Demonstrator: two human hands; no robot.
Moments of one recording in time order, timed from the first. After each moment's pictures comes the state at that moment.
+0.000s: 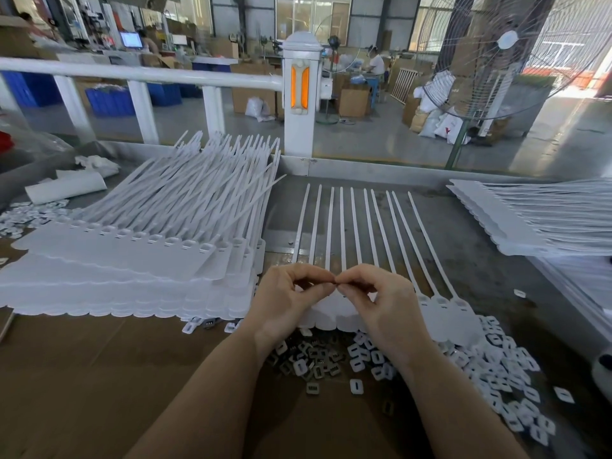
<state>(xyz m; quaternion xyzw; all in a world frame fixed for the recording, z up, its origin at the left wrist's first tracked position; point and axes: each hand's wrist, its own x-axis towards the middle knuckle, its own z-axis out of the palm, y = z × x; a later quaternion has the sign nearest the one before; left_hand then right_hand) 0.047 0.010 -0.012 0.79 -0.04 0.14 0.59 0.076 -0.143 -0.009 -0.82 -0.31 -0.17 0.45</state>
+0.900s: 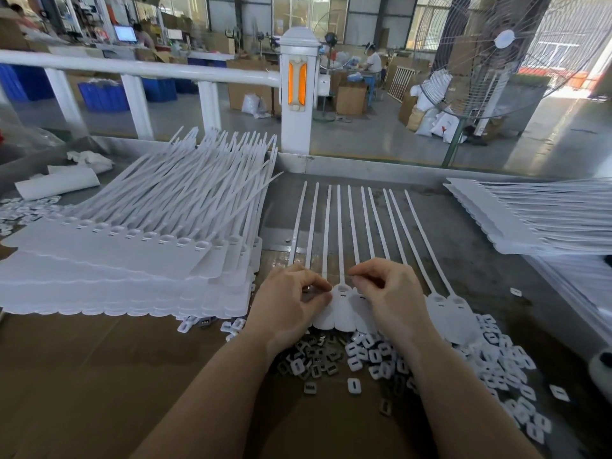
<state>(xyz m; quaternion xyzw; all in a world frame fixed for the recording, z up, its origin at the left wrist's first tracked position) 0.053 0.007 -0.023 0.92 -0.02 0.13 0.36 0.090 -0.149 -0.008 -0.86 -0.13 -0.06 0.49</state>
